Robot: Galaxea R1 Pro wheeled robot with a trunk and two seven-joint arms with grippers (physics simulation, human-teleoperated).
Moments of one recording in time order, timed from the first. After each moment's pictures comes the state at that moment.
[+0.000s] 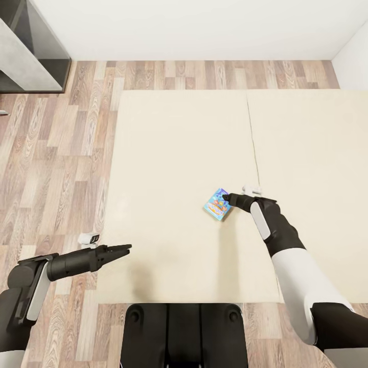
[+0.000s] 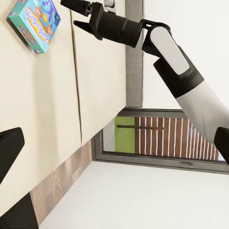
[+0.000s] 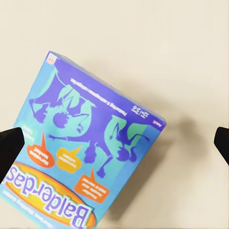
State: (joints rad) left arm -0.46 0.22 0.23 -1.46 0.22 0.94 -1.43; right arm -1.01 -0.01 -0.01 -0.90 -0.26 0.62 -0.03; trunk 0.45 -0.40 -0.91
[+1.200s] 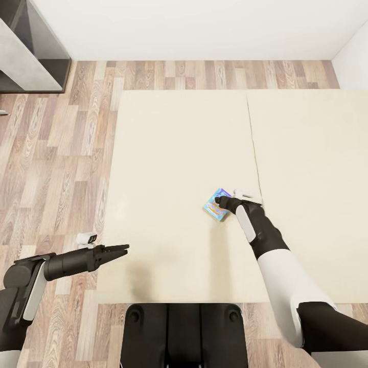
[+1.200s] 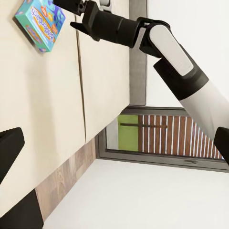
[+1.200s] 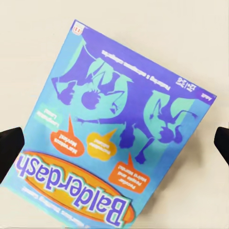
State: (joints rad) left arm -0.46 0.24 0.23 -1.46 0.22 0.94 -1.43; right arm -1.01 0.08 0.00 -0.85 -0.26 0.55 -0.15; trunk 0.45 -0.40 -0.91
